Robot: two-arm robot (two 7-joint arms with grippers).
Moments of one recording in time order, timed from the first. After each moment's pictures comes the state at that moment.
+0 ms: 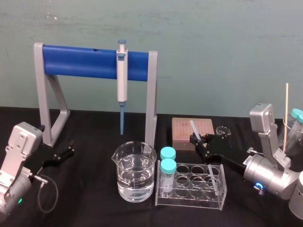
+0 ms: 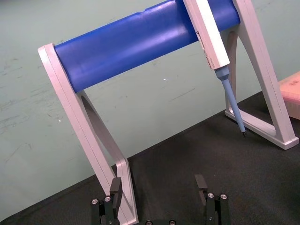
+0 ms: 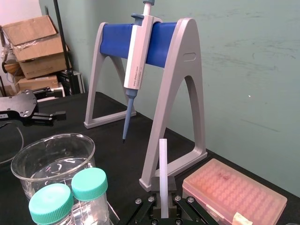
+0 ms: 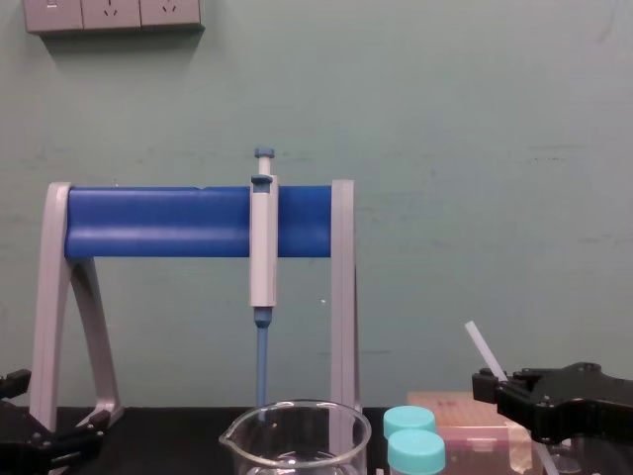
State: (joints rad) left arm -0.20 0.60 0.45 -1.41 -0.25 -0.12 0.03; right arm 0.37 0.45 -0.43 -1.24 0.46 -0.08 0.58
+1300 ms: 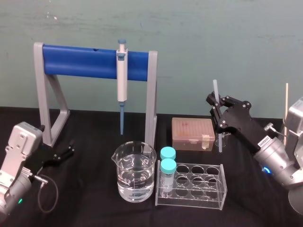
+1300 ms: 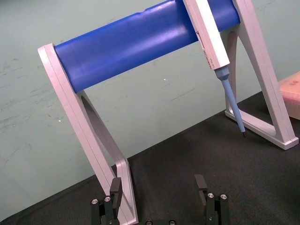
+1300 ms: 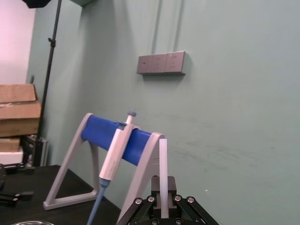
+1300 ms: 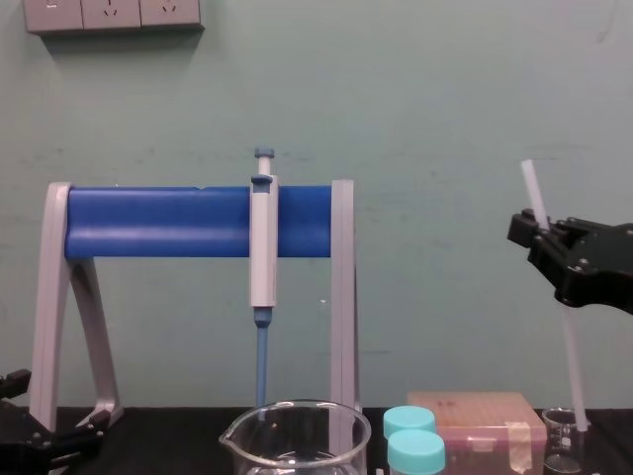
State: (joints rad) left arm -0.20 0.60 0.45 -1.41 -0.25 -0.12 0.03; right arm 0.31 0.37 -0.28 -1.29 0.40 -0.45 0.53
